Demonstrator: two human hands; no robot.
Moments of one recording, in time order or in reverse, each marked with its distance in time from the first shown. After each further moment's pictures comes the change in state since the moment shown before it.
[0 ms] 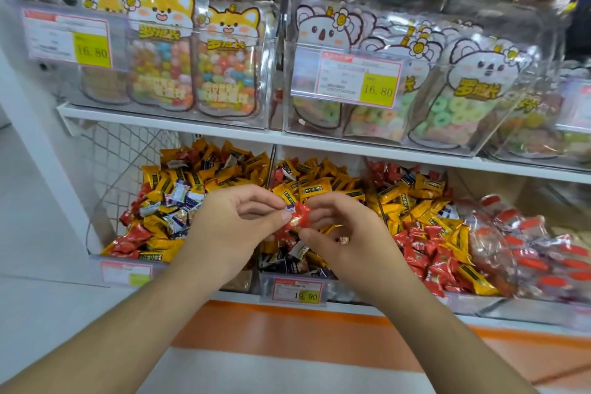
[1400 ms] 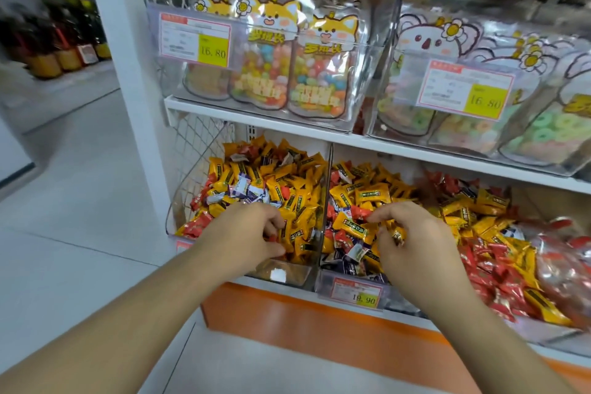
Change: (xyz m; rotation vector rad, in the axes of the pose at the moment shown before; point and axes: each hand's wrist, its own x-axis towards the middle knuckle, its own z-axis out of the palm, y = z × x) left_hand 0.012 -0.057 -0.081 0.795 -0.186 -0.013; right_hand 0.006 -0.005 0.021 -0.468 0.163 -0.095
